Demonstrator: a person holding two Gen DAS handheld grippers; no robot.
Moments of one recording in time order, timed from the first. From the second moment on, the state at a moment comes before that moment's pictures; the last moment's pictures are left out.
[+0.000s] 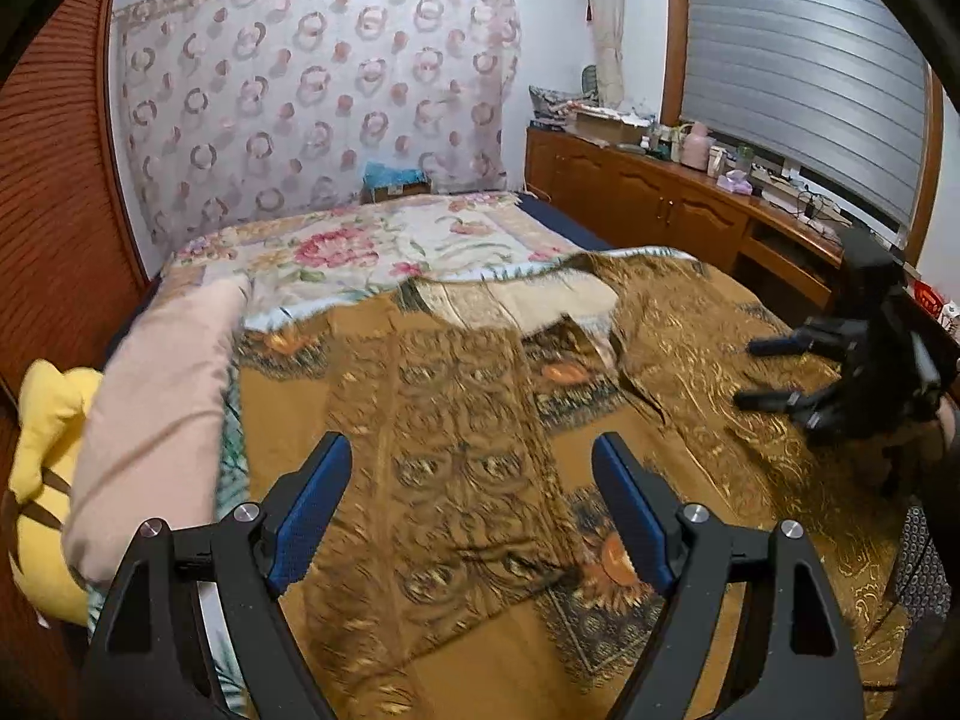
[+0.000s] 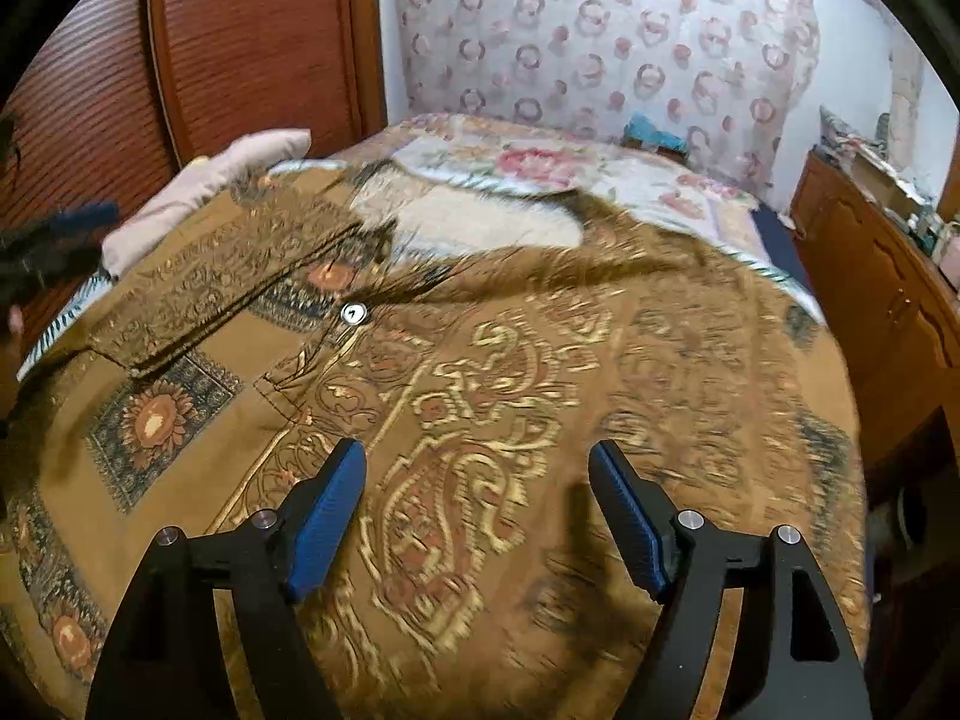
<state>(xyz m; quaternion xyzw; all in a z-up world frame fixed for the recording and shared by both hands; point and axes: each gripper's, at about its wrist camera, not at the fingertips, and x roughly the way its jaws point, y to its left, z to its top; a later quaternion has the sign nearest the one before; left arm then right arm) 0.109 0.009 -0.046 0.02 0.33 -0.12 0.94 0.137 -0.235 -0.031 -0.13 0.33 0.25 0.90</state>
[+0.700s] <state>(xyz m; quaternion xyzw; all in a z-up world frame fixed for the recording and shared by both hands) 0.097 -0.046 -0.060 0.03 0.36 -0.16 0.92 0.094 -0.418 -0.034 -0.02 0.34 0.12 0.93</state>
